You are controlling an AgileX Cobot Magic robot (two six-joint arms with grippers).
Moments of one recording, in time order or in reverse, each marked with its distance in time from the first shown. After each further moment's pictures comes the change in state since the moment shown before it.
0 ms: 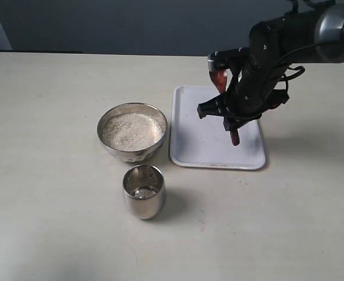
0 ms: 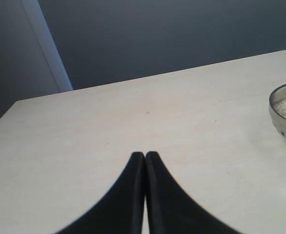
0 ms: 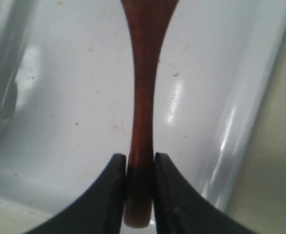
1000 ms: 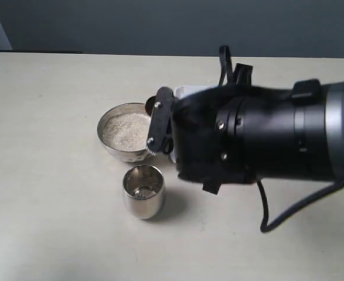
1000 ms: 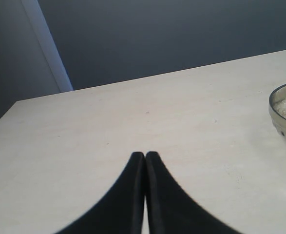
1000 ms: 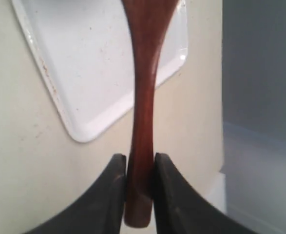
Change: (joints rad) left arm 0.000 0.000 0.000 0.000 0.000 0.000; right arm 0.664 -0.294 0.263 -0.895 0.421 0.171
